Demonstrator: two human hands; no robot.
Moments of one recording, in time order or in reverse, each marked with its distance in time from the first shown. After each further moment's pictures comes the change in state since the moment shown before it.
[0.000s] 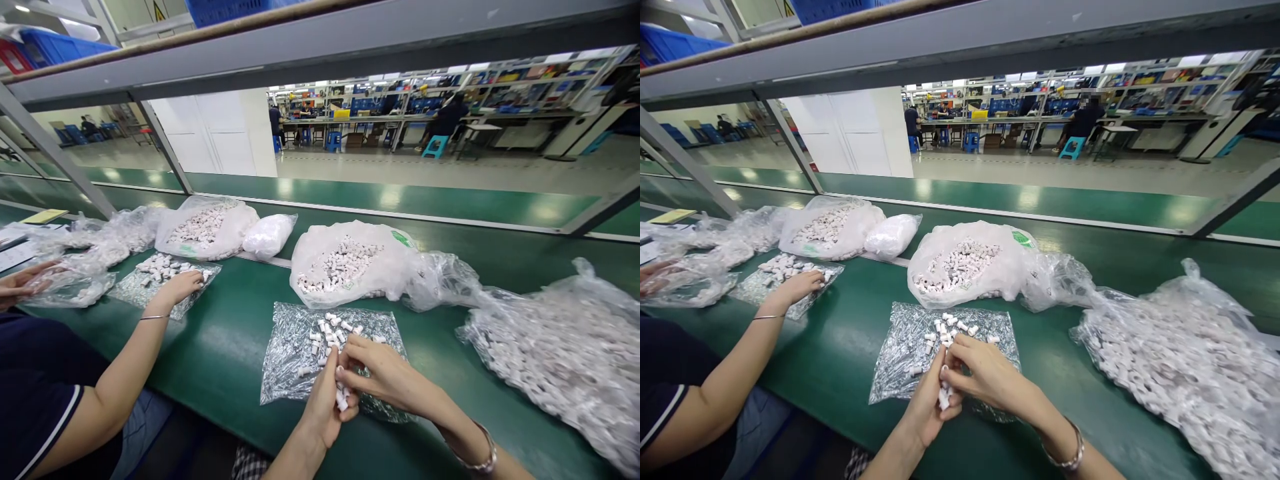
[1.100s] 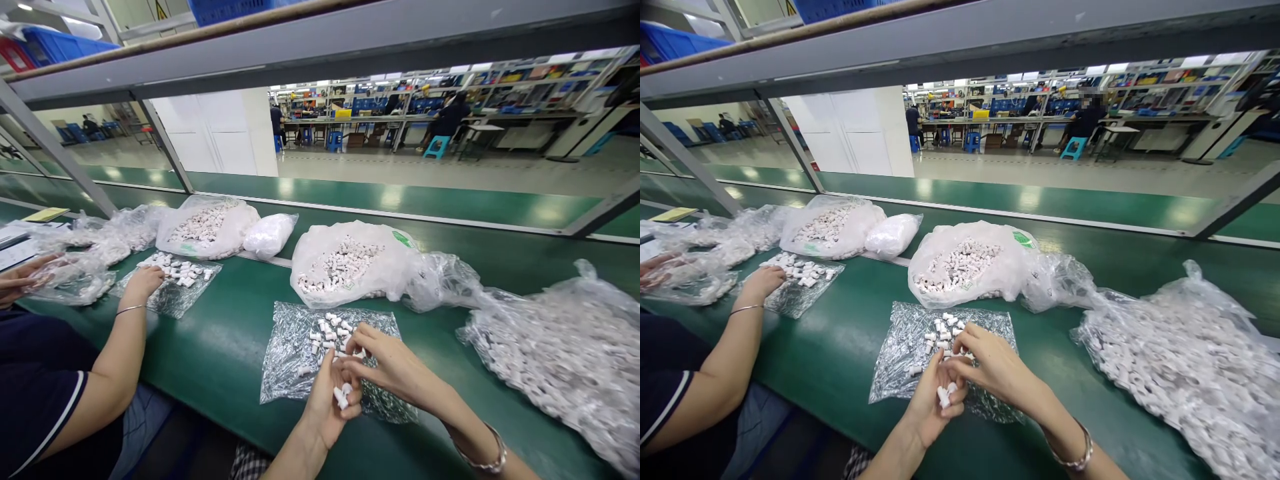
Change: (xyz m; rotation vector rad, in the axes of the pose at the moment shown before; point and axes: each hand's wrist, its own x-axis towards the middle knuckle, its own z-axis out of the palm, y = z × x) left_hand 0.006 -0.002 -0.005 -0.165 -0.122 -0.074; right_hand -0.001 0.011 -0.002 -0.090 0.093 0.052
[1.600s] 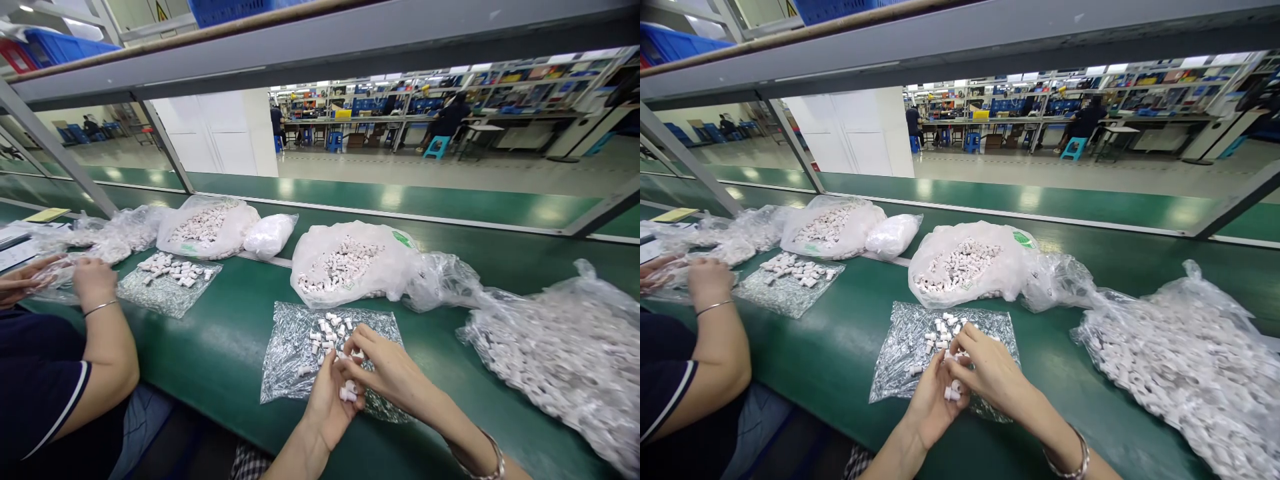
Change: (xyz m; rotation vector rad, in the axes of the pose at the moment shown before) left_hand -0.005 -0.003 0.011 -0.031 0.147 0.036; right_hand -0.001 -0.015 0.005 -0.024 0.042 0.055
